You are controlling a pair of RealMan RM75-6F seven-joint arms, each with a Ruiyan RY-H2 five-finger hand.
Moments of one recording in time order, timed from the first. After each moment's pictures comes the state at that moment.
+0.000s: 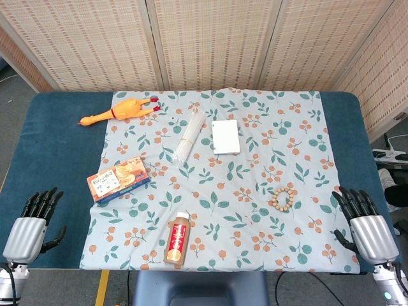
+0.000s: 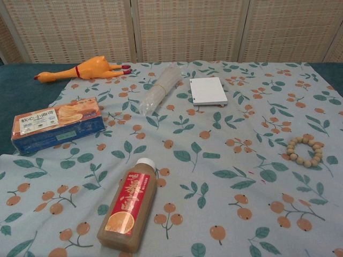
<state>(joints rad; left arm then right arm) -0.11 -1.18 -0.02 -1.59 1.58 1.51 0.06 0.01 -1.07 0.06 -1.67 -1.67 1.42 -0.15</state>
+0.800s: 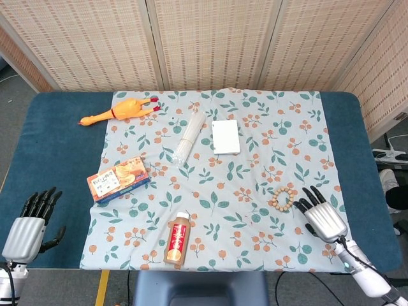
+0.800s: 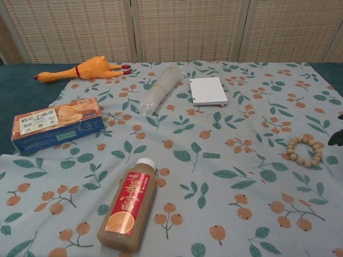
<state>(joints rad) -0.11 -1.17 -0.02 -1.60 1.57 1.50 0.05 0.27 -1.33 0.03 -1.27 -1.71 1.13 -0.21</state>
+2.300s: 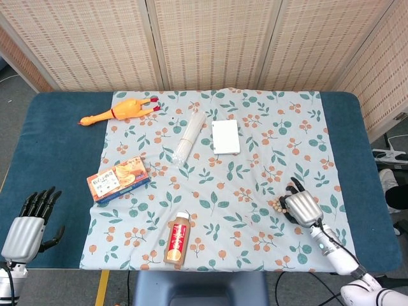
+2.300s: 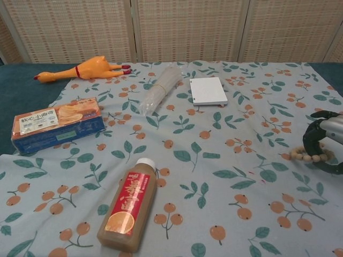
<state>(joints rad) -0.11 -1.17 -0.02 -1.59 1.56 1.50 0.05 0.41 -1.49 0.03 -1.17 -1.55 1.06 -0.03</state>
